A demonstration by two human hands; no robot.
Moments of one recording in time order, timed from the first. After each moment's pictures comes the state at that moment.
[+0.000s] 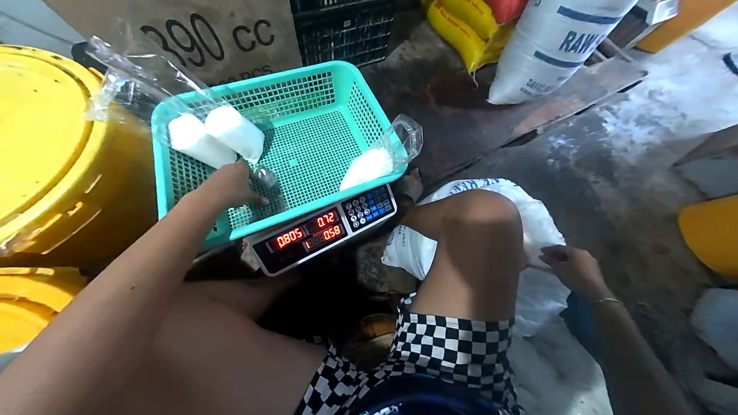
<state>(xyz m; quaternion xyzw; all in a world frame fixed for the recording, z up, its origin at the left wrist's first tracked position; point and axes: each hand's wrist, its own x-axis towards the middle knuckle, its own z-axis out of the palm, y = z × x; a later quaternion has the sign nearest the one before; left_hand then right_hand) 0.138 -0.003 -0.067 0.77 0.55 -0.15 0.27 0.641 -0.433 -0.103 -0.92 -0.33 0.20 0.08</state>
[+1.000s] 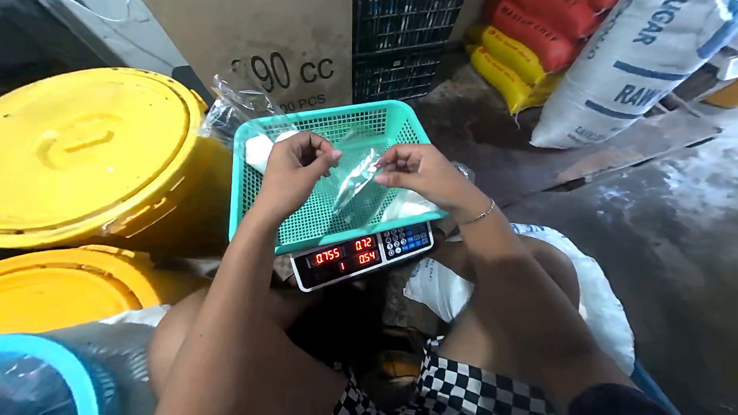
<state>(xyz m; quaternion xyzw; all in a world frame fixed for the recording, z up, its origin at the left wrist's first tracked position) 0.151 -0.045 0.005 0.72 0.36 0.40 0.44 0.389 -0.107 0.021 -0.49 -0.65 0.43 0.38</state>
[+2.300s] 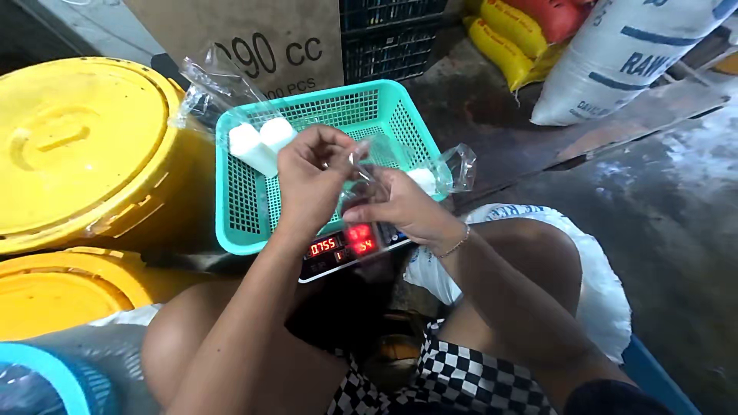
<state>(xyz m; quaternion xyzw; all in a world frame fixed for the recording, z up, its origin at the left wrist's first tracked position) 0.196 -0.093 0.008 0.64 0.31 0.53 0.46 0.345 -0.157 0.005 -0.39 -0.51 0.62 0.46</state>
